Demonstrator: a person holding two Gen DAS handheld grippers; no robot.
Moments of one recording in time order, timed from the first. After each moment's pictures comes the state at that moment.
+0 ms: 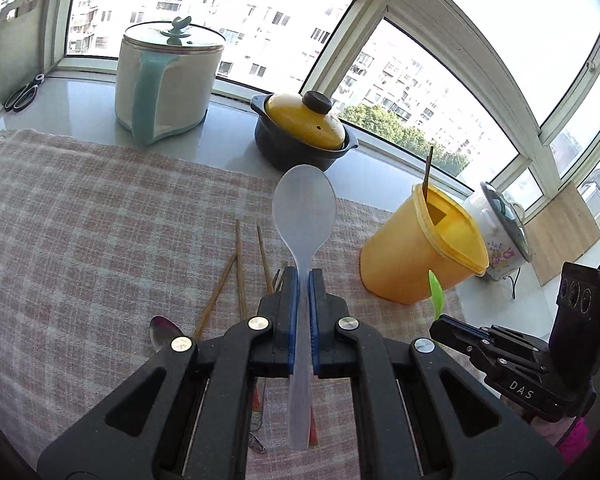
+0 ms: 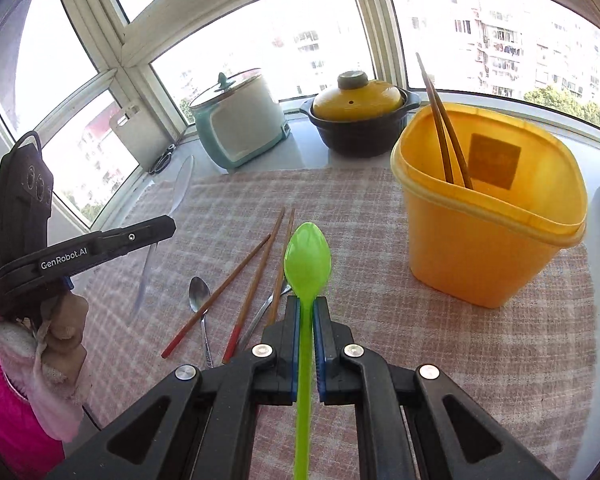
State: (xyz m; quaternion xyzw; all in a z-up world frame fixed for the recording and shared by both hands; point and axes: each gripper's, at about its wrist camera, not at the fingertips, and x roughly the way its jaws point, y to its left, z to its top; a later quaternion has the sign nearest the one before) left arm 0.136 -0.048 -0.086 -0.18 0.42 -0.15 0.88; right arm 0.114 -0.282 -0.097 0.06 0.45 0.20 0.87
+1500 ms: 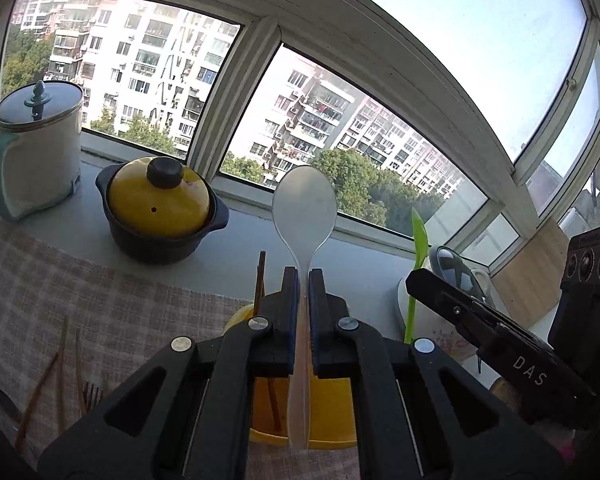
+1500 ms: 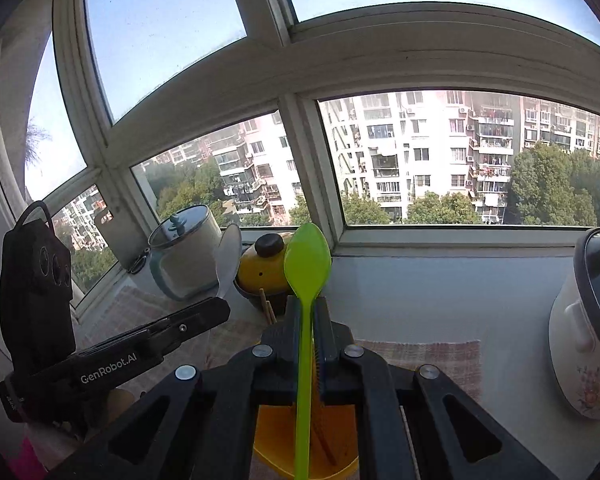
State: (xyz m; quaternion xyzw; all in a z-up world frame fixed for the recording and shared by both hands) left arm 0.243 -0.224 -0.032 -0.21 0.34 -0.17 0.90; right arm 0.218 -0.413 0.004 0.06 0.31 0.19 0.93
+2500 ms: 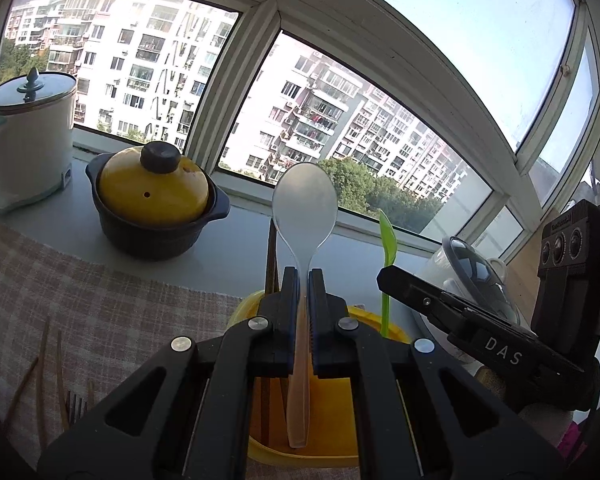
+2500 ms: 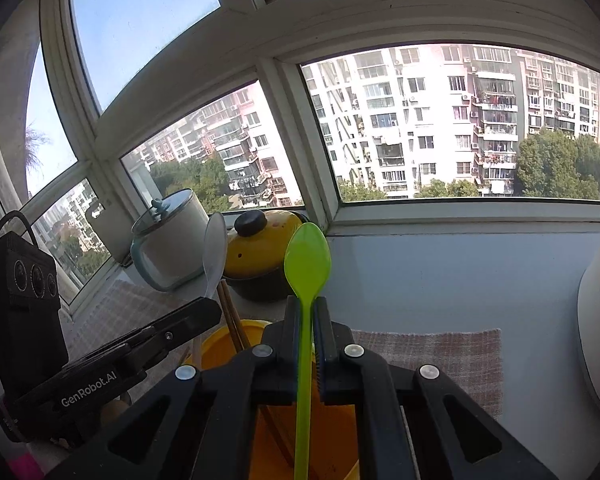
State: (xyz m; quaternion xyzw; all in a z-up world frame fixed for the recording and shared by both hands) left arm 0.242 -0.236 -0.073 -0.20 0.31 -0.18 0.91; right arm 0.245 -0.420 -0.053 0.07 0.33 0.20 0.92
